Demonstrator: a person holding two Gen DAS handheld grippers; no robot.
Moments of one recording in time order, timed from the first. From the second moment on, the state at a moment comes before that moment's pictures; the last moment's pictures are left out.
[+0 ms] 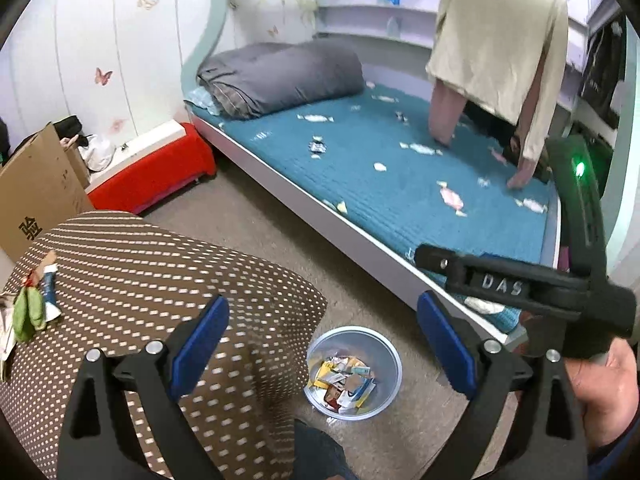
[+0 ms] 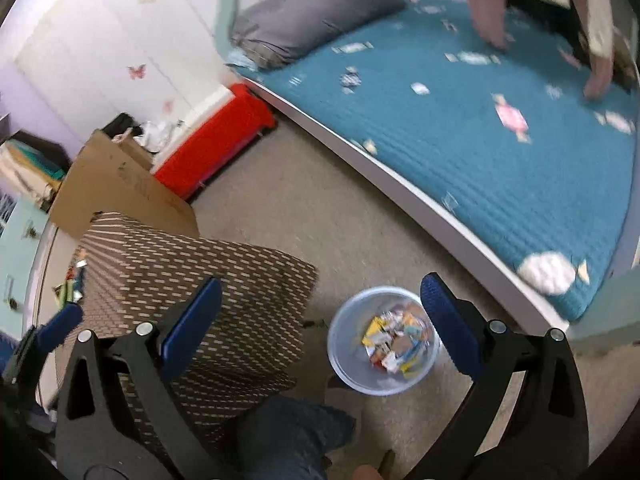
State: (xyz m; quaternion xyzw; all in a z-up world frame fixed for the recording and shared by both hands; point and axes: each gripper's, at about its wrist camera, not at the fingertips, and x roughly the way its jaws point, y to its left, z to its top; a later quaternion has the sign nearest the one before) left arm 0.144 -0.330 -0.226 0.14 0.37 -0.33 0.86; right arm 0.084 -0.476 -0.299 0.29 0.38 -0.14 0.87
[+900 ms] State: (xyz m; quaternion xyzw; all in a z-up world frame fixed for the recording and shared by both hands) left arm 0.211 -0.025 -0.206 -0.01 0.36 -0.06 0.93; right arm 0.248 -0.182 -0.240 0.08 0.40 0.07 0.91
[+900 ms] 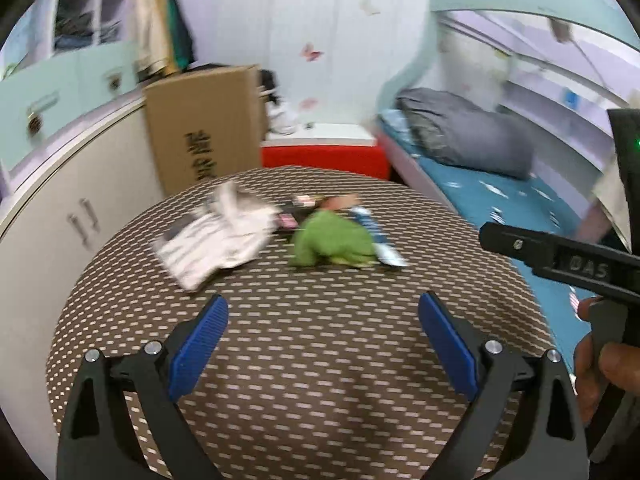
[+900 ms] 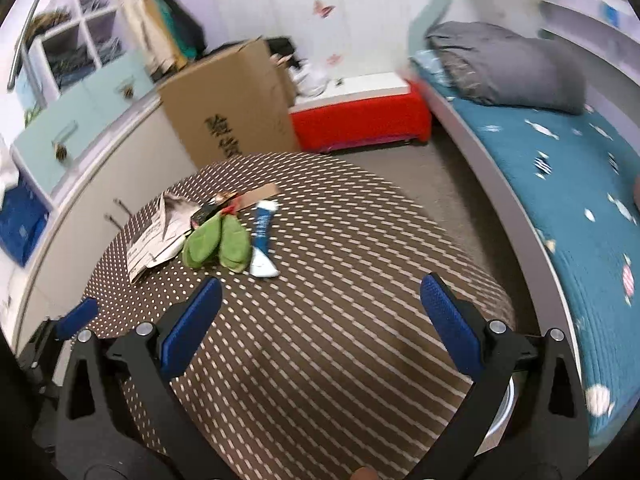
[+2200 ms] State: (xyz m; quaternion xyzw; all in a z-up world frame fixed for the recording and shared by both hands) left arm 0.320 -0.065 -0.263 -0.07 0.42 -0.09 0.90; right arm 0.237 -0.231 -0.262 0.08 0.40 0.12 0.90
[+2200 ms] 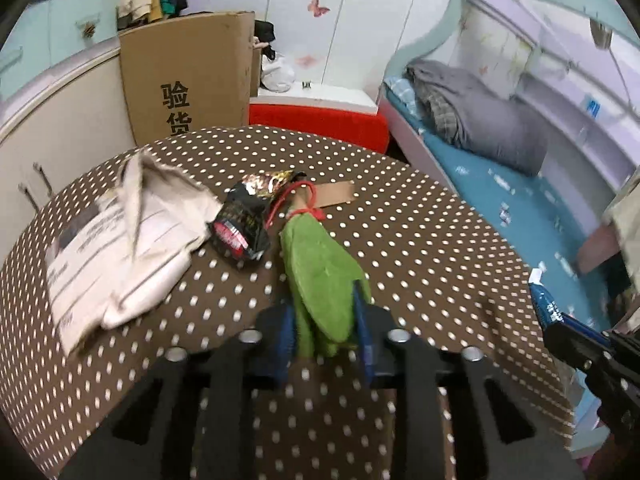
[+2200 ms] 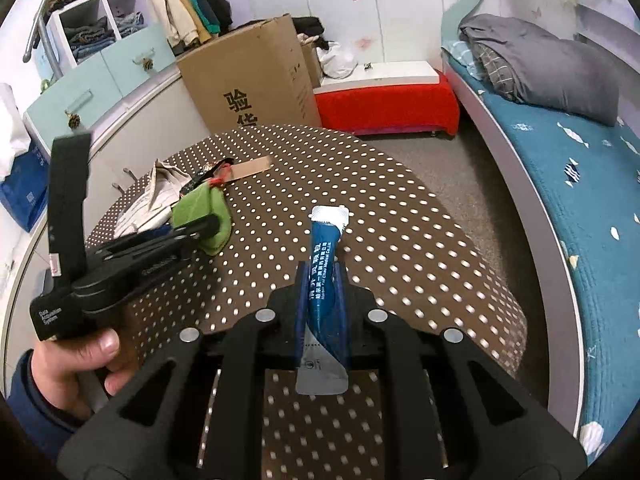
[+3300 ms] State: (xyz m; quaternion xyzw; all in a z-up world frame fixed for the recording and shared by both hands) left arm 0.145 -0.251 -0.189 0.06 0.35 -0.33 0.88; right arm 0.095 -0.410 -0.258 0.20 0.35 -0.05 0.91
